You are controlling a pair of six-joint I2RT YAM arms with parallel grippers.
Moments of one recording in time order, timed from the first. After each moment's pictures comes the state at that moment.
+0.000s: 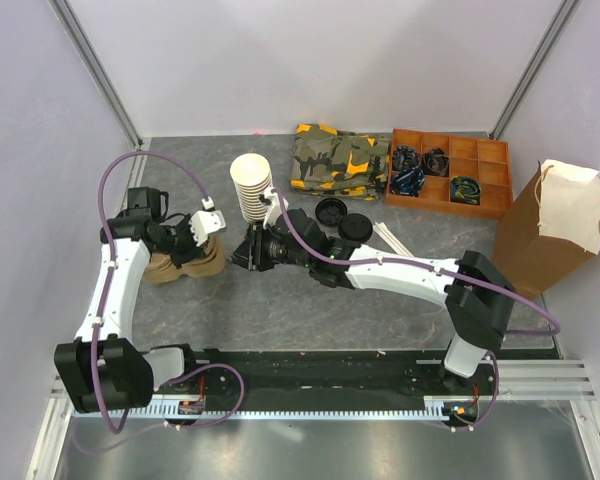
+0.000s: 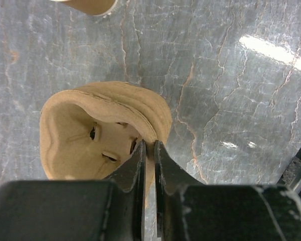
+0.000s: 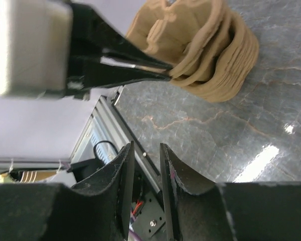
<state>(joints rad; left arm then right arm) 0.10 1.19 1.04 -1.01 0.58 1.18 1.05 1.71 1.24 0.17 -0.11 0.81</state>
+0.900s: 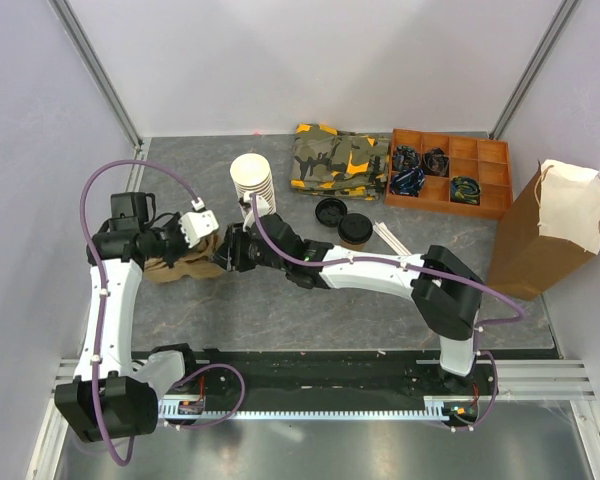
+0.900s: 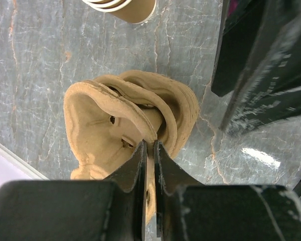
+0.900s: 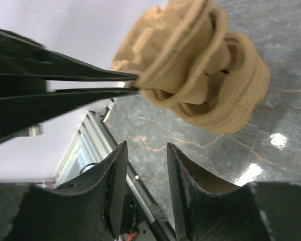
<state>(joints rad) 0.13 1.04 1.04 -0.99 0.58 1.18 1.10 1.88 1.38 0.20 0.00 0.78</state>
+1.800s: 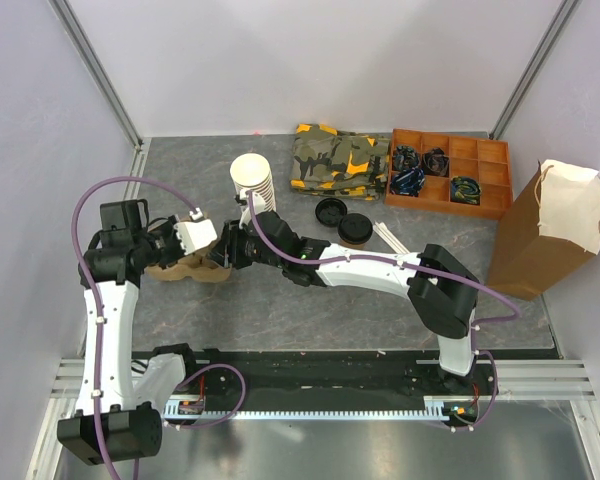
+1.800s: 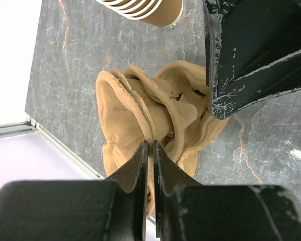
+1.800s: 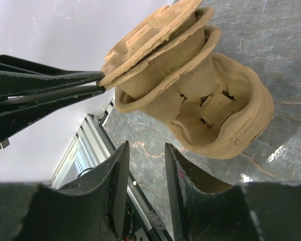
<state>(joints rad) 0.14 0.92 1.05 -0.98 0.55 1.27 1.10 1.91 1.42 0.20 0.00 0.75</state>
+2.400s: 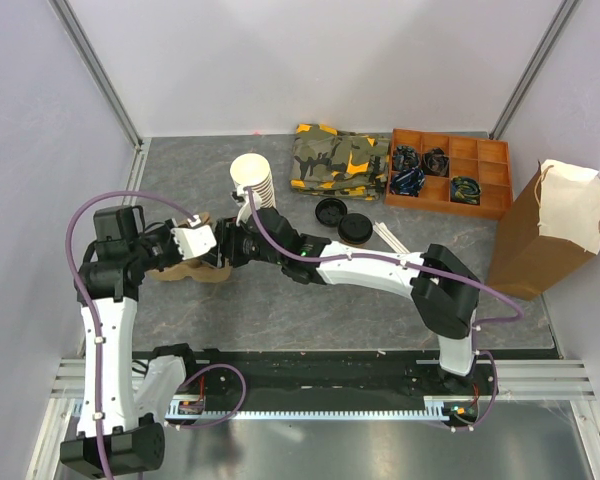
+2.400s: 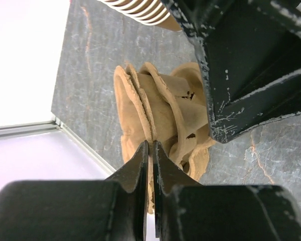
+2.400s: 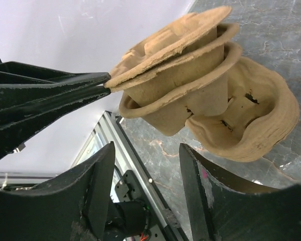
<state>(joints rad) 0.14 0.84 1.05 -0.98 0.54 1.29 1.10 1.91 1.46 0.20 -0.06 0.78</state>
